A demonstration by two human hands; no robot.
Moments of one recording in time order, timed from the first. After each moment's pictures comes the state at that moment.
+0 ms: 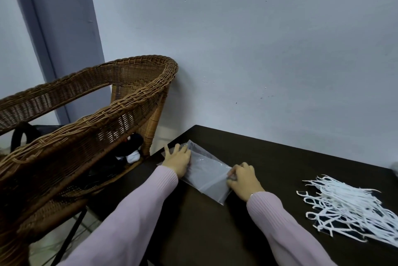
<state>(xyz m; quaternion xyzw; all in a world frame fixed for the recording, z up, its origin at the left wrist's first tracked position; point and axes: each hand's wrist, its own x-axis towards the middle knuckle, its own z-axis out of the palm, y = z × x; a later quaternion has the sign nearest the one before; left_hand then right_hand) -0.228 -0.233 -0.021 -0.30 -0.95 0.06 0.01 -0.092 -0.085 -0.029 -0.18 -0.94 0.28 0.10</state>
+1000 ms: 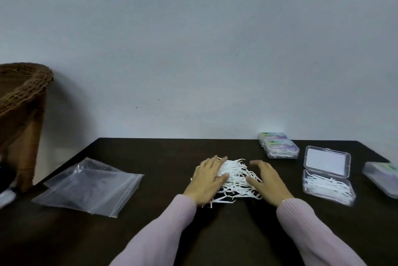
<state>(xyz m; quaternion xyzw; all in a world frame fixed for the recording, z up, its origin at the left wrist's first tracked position) -0.027 -0.021 -0.046 -0.58 -0.77 -0.26 -0.08 0.125 0.087 -0.036 -0.36 -0.87 0.27 0.20</state>
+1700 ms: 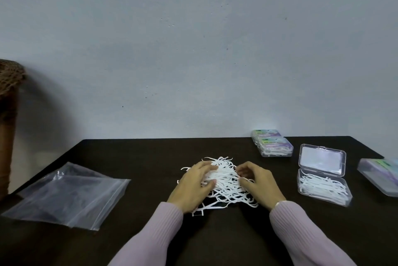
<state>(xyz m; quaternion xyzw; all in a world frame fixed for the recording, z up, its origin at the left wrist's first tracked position) -0.034 -0.026 -0.045 -0.59 -0.73 -0.34 -0.06 0.122 0.092 -0.040 -0.32 -0.84 0.34 0.26</state>
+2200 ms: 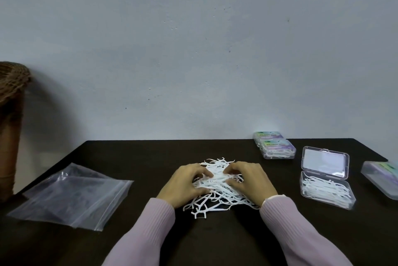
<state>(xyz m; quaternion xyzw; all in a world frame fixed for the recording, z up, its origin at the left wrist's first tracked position) -0.057 -0.037 -0.033 -0.61 -0.74 -0.30 -0.04 0.102 0.085 -0.027 -0.26 -0.93 0.16 0.22</state>
